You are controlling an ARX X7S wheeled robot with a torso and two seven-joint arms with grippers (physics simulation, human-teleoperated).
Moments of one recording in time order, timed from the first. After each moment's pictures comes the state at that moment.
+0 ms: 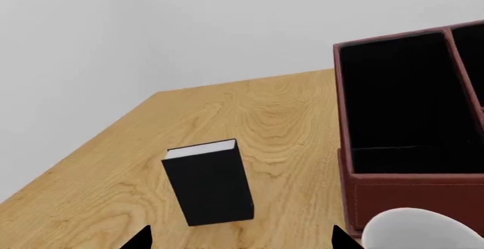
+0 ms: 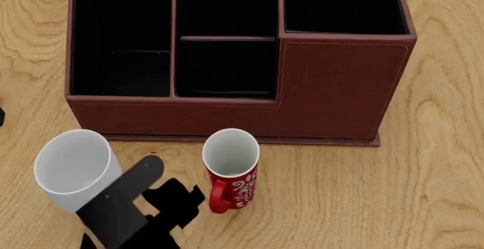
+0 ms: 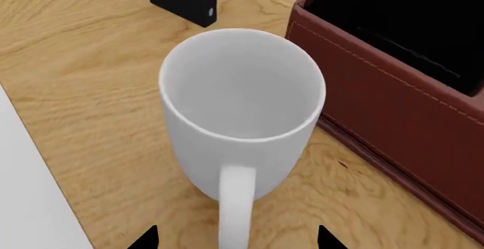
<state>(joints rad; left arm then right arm) 0.03 -0.59 -0.16 0.90 -0.57 -0.74 -0.60 0.67 0.03 -0.77 -0.14 0.29 0.93 0.05</state>
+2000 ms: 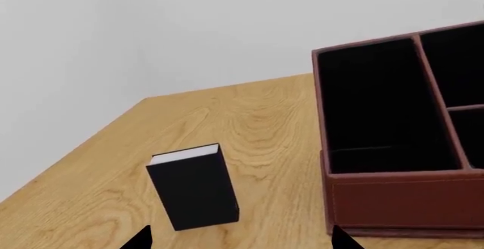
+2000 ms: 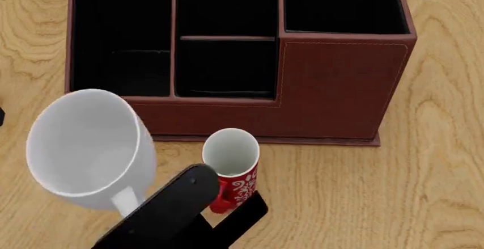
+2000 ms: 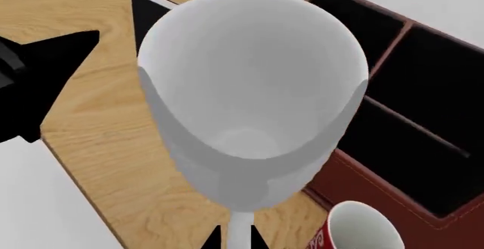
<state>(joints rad) 0.03 -0.61 -0.10 0.96 -0.58 -0.75 -0.65 0.80 0.23 -0.45 -0.82 1.36 1.49 0.90</state>
